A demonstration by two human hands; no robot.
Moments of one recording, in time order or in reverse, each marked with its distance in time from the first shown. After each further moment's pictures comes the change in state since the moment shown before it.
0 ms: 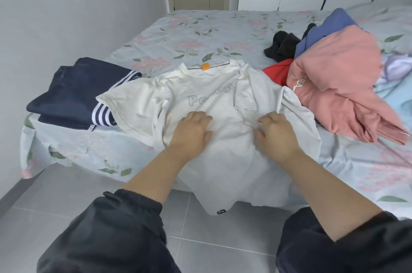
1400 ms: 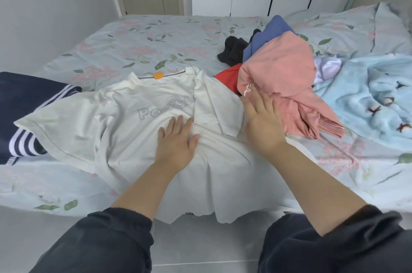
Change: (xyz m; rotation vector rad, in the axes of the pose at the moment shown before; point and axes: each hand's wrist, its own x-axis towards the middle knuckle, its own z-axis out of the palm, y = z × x) left_hand 0.049 0.050 0.057 -0.097 -0.075 -0.093; right_hand 0.014 0.055 -0.044 -0.258 0.145 0.015
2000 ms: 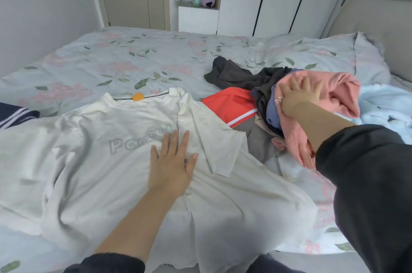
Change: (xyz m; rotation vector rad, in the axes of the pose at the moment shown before) left_hand 0.057 0.026 0.021 0.020 0.068 0.007; right_hand 0.157 0.157 0.006 -0.499 -0.487 0.382
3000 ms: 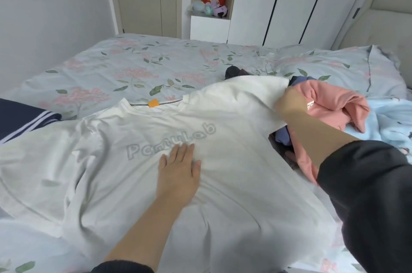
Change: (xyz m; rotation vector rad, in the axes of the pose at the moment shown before) left_hand 0.000 -0.017 -0.011 -0.125 -0.015 -0.076; right_hand -0.004 -0.061 -0.038 0.647 0.175 0.090
